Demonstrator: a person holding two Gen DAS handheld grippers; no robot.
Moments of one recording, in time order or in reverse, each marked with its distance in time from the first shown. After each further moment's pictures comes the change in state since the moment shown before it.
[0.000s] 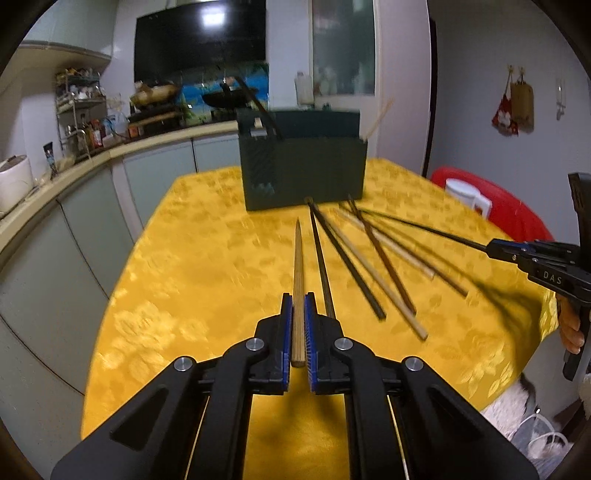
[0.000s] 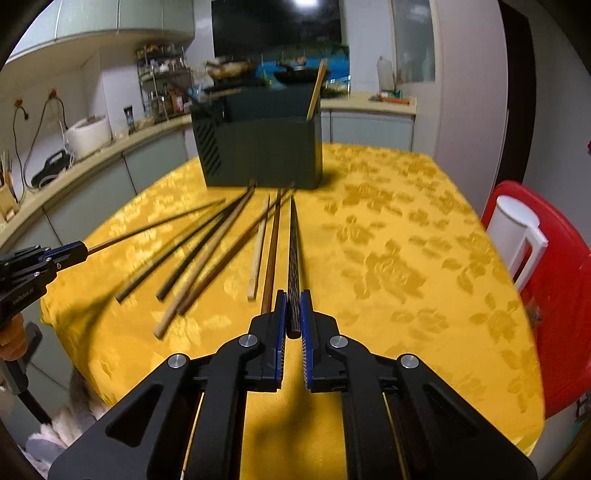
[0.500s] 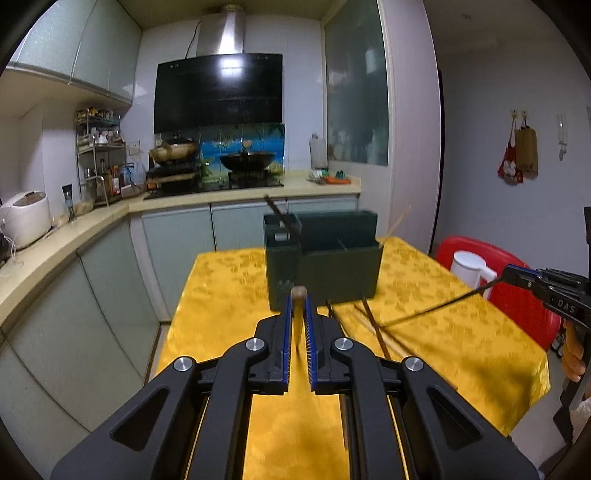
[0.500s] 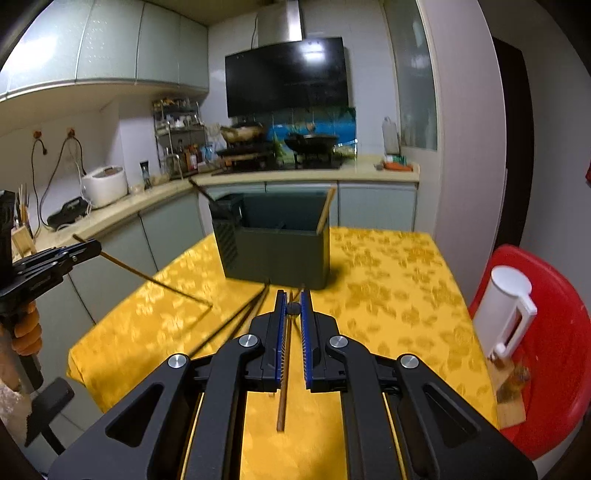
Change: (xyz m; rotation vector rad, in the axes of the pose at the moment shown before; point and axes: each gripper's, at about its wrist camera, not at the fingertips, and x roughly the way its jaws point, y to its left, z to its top) left arm -0.042 0.018 0.091 -0.024 -0.216 0.039; right arm -0.048 0.005 0.077 -0.020 -0.205 0.042
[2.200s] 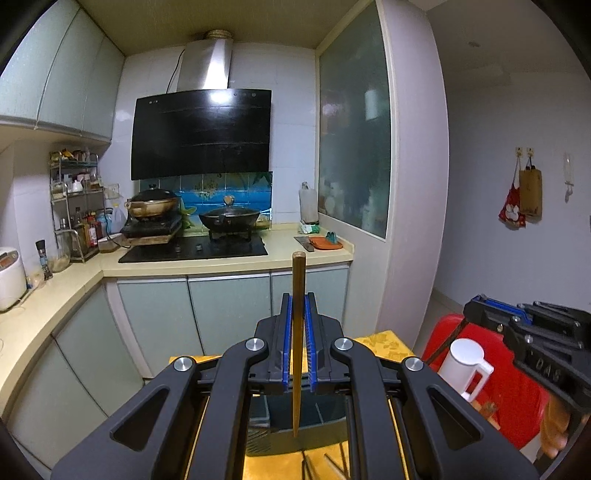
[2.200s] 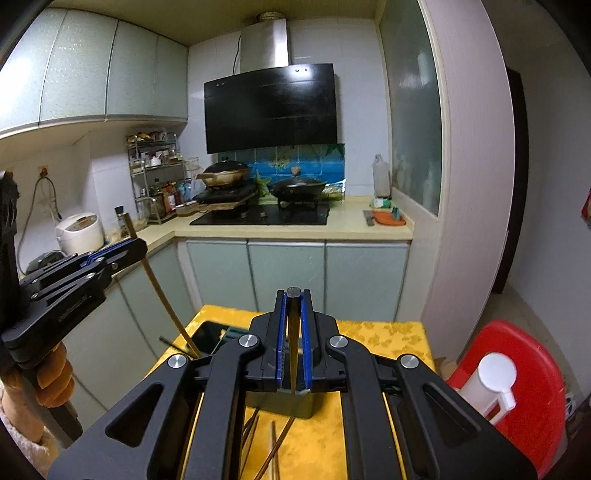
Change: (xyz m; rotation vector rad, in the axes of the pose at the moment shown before) left arm 0.095 -0.034 0.221 -0.016 -0.098 -0.035; right arm 0.067 -0.003 0.210 0.007 -0.047 -0.097
